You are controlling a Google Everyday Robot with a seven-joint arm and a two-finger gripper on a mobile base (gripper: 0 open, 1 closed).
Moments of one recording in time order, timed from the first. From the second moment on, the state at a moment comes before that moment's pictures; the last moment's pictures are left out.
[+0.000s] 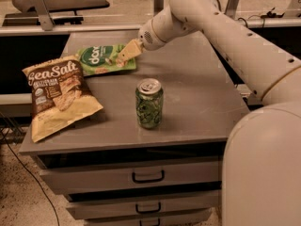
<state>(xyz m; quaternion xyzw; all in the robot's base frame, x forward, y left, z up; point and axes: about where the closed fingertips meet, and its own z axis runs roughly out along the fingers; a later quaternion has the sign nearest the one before) 0.753 0.042 0.884 -0.41 0.81 0.23 0.35</state>
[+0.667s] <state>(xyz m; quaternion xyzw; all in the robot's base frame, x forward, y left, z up) 0.738 -0.027 0.913 -0.44 0.80 0.16 0.37</state>
